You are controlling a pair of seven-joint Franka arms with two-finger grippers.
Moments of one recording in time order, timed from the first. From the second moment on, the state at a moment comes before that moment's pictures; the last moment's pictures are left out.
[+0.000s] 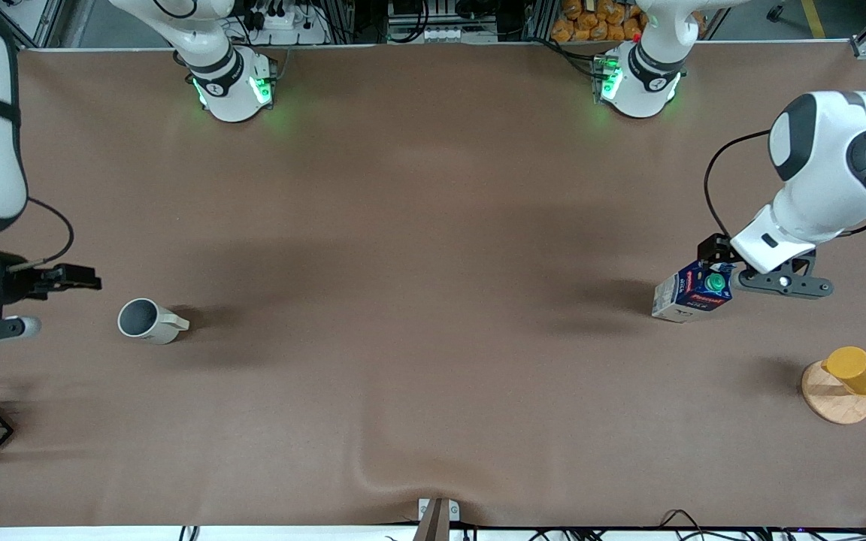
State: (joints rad) left arm 0.10 0.10 -0.16 -2.03 0.12 2.14 0.07; right arm -0.15 0.41 0.00 -1.46 -0.02 1.69 -0.34
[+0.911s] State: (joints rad) left arm 0.12 0.20 -0.16 -2.03 0.12 2.18 0.07; right arm -0.17 0.68 0.00 -1.46 -0.05 1.95 -0.88
